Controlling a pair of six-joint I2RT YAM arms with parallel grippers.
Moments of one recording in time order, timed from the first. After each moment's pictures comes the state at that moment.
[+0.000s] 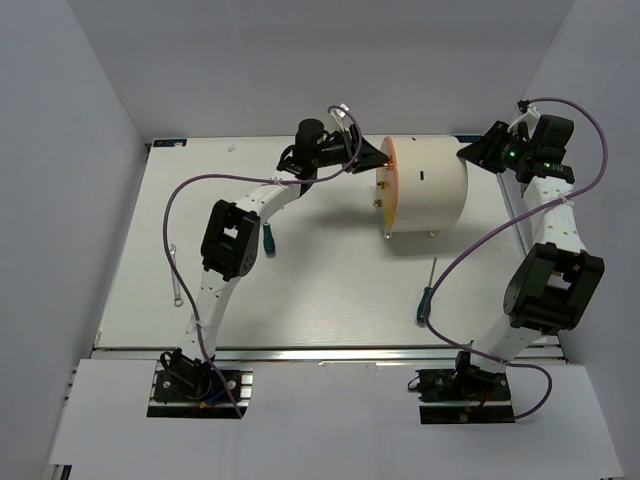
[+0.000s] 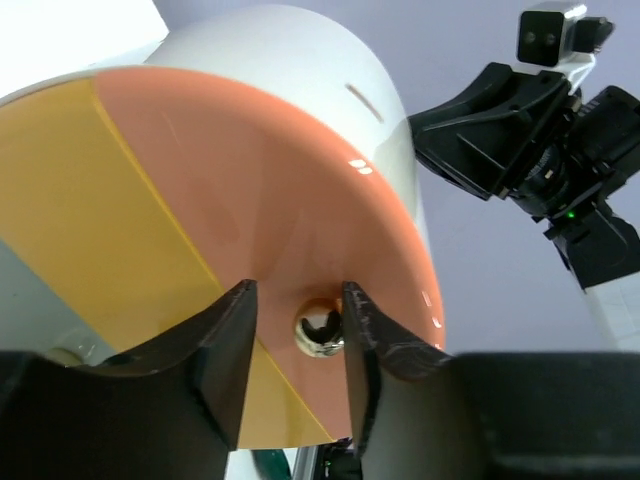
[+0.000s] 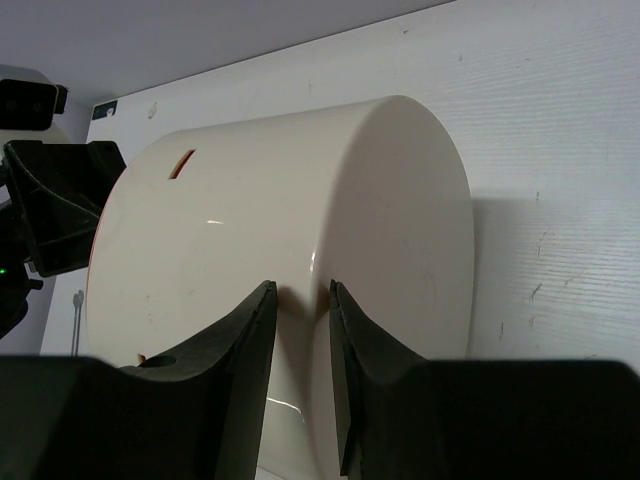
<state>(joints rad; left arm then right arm) -0.52 2.43 2.08 0.32 0.78 -1.08 -0.24 1.67 1.48 -0.30 -0.72 0.31</state>
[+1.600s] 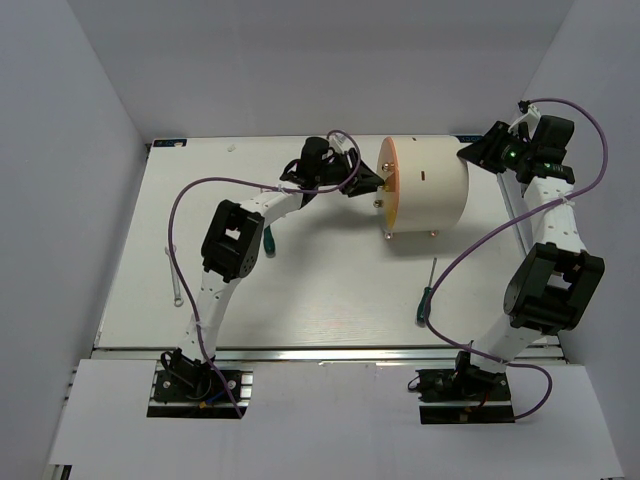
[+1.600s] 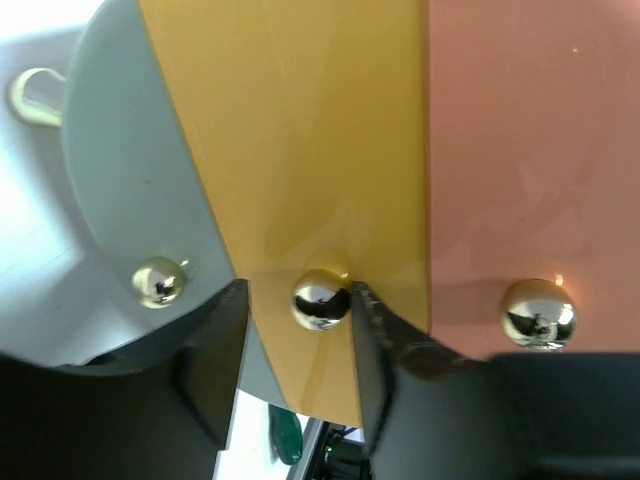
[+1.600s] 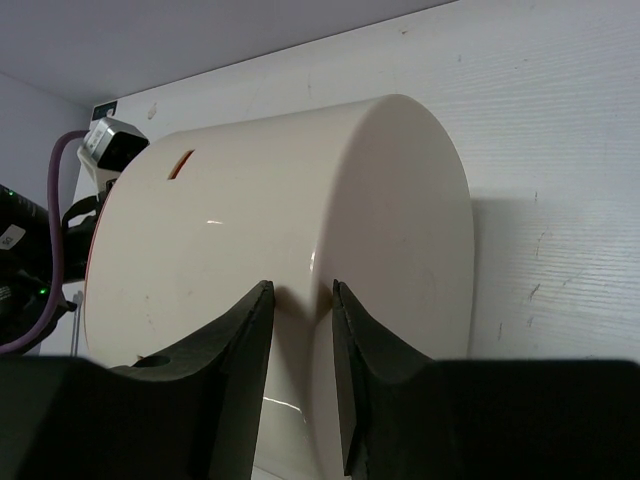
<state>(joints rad) -0.53 2.42 1.92 0.19 0.70 -1.06 -0.25 1.67 1.48 -0.29 -0.73 0.31</state>
